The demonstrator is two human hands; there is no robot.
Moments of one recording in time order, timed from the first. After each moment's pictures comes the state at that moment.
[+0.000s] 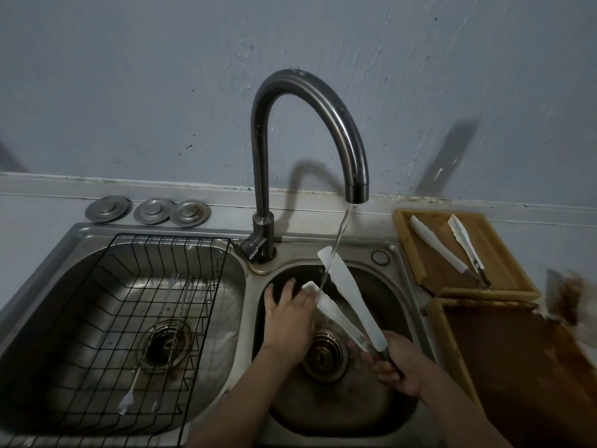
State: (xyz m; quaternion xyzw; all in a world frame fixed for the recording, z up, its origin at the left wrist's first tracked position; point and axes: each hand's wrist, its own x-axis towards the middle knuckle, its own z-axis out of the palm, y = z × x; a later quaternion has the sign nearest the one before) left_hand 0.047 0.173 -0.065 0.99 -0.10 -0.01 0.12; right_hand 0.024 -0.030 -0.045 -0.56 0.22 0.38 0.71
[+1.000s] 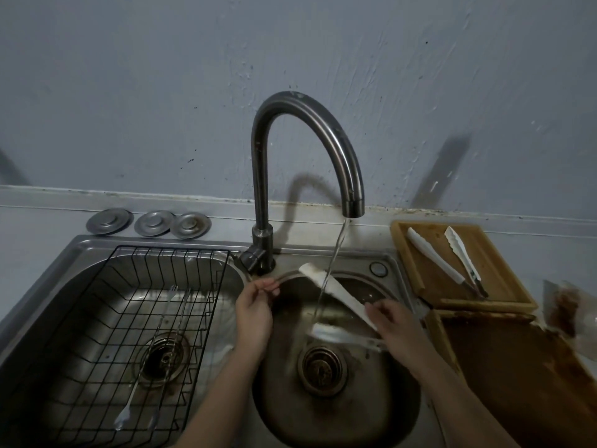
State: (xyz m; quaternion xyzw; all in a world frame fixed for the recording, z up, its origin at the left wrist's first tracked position) left_hand 0.066 0.201 -0.036 0.58 0.22 0.08 0.78; right_hand 0.045 -0.020 -0.003 -0.89 0.06 0.09 0.45
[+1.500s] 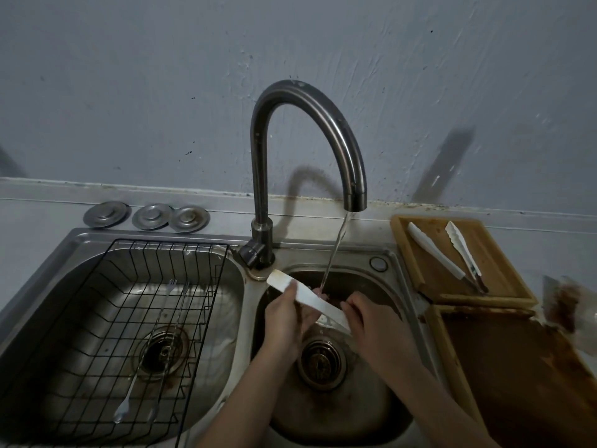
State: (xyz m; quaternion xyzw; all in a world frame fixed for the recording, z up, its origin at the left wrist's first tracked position) left_hand 0.057 0.161 -0.037 0.38 0.27 -0.08 0.88; right_hand 0.031 0.016 0.007 -0.97 -0.09 -0.02 0.24
